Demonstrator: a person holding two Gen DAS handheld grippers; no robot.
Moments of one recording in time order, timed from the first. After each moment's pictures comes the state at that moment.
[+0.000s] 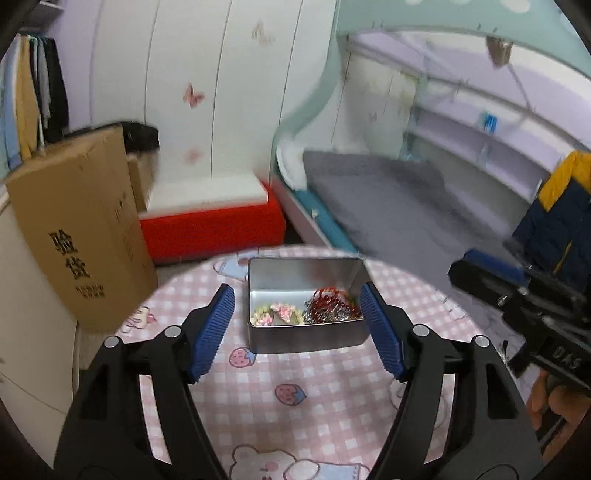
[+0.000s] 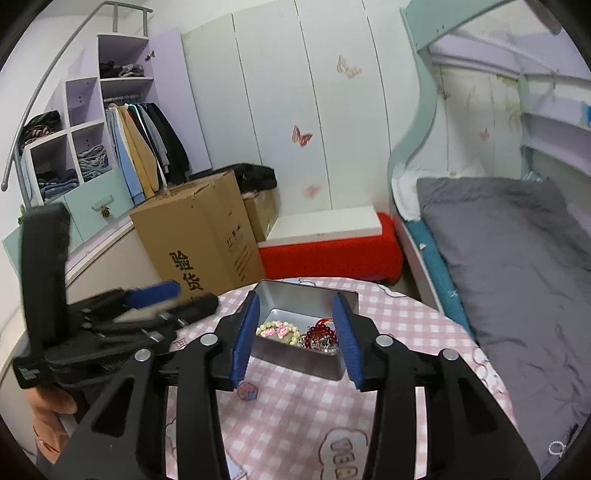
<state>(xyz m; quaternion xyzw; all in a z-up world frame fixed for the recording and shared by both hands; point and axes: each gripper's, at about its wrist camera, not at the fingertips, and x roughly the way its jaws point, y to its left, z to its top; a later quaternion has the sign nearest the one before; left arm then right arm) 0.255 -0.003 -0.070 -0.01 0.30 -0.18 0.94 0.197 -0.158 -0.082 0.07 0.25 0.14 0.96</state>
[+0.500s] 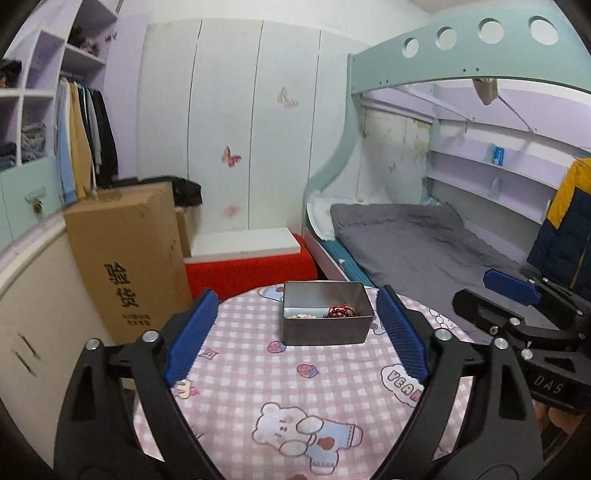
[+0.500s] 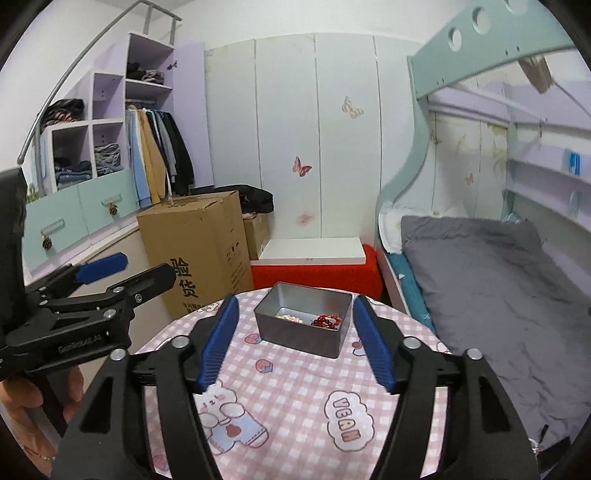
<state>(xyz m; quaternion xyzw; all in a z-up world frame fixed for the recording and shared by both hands) 0.123 0.019 -0.016 0.01 0.19 -0.11 0.98 0.098 -0.129 -0.051 0.01 0.19 0.11 0.98</state>
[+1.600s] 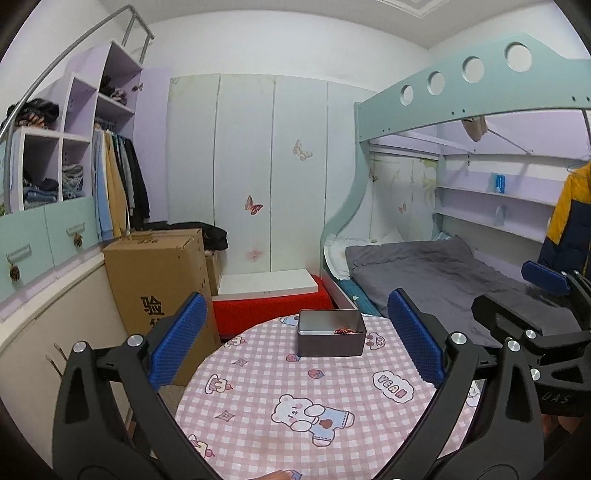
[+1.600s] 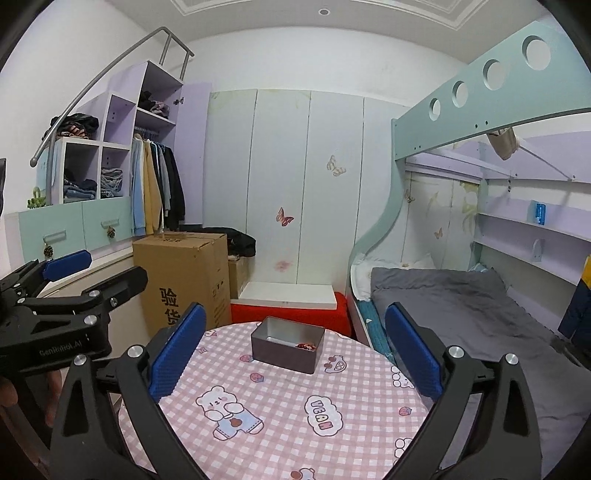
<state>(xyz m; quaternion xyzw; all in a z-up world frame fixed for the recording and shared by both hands) 0.010 0.021 0.035 0.02 0.11 -0.07 0.99 -0.010 -0.123 -0.013 -0.02 0.09 0.06 0.99</state>
